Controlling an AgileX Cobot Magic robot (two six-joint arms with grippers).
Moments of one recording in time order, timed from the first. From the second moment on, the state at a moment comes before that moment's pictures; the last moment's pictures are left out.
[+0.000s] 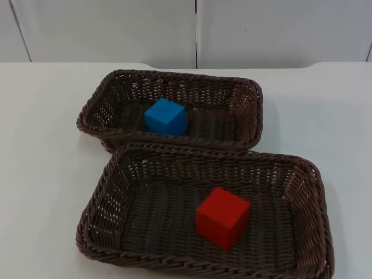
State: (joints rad) right arm 0.80 0.00 -0.52 0.00 1.09 -0.01; left arm -0.42 0.00 -0.50 -0.04 1.07 0.00
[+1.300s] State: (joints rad) right arm 0.61 0.00 -0.52 0.00 1.09 -0.01; left arm -0.42 0.00 -0.50 -0.04 1.07 0.00
